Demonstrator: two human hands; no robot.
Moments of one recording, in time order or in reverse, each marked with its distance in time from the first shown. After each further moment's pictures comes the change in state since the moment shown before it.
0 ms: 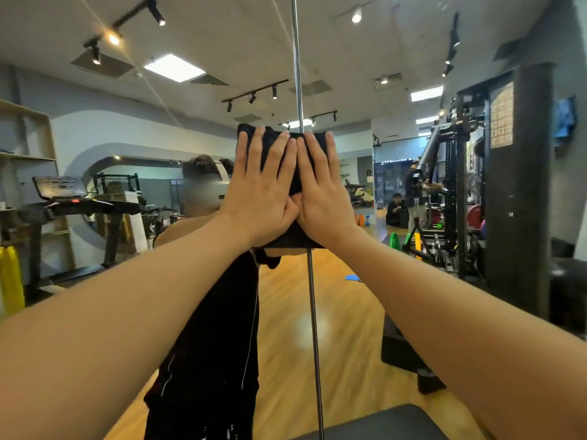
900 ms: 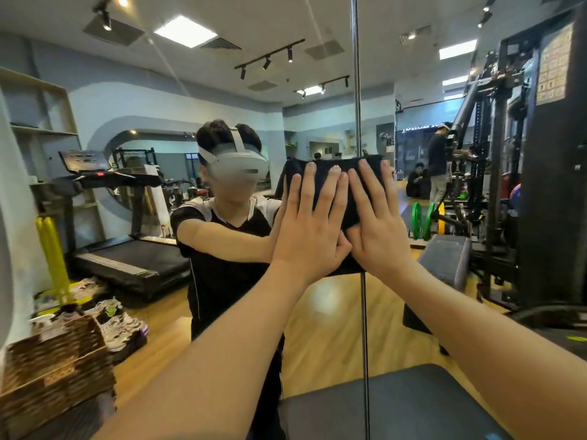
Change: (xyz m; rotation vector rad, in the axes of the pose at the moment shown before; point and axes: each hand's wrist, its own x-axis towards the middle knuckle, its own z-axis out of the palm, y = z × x) left_hand -0.122 0.046 0.032 -0.083 -0.020 0.005; right_hand -0.123 -0.046 0.008 0.095 -0.001 0.099
